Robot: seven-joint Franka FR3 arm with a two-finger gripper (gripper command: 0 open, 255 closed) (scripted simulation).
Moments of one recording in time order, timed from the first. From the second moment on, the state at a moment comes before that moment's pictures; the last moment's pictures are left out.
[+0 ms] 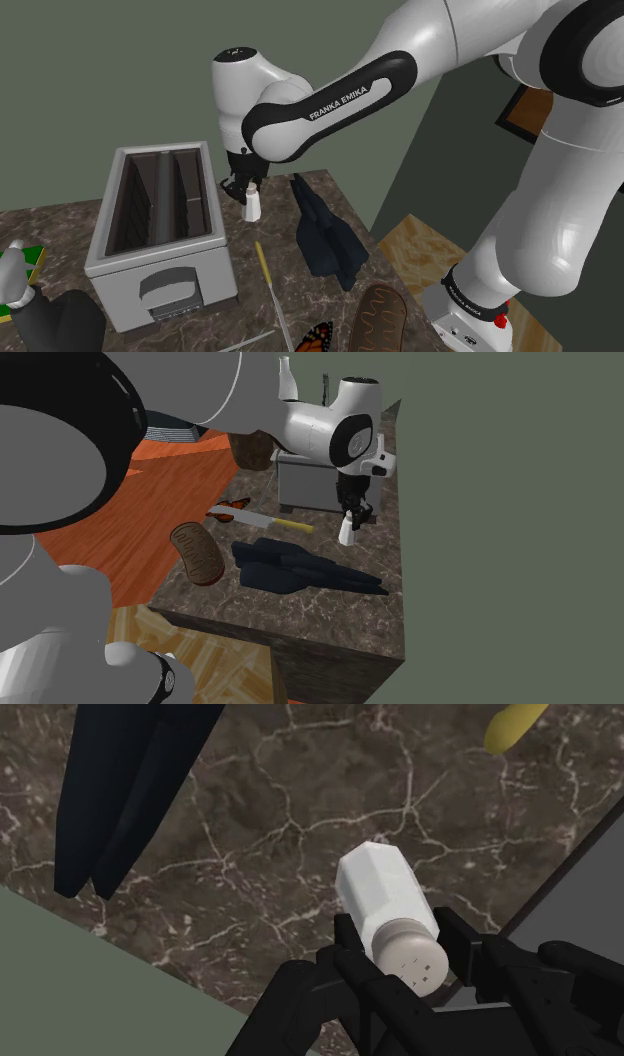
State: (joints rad) arm 0.16 0.24 0.41 -2.00 -0.24 2.19 0.47
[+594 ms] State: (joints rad) arm 0.16 0.21 0.41 -1.99 -0.22 2.16 0.45
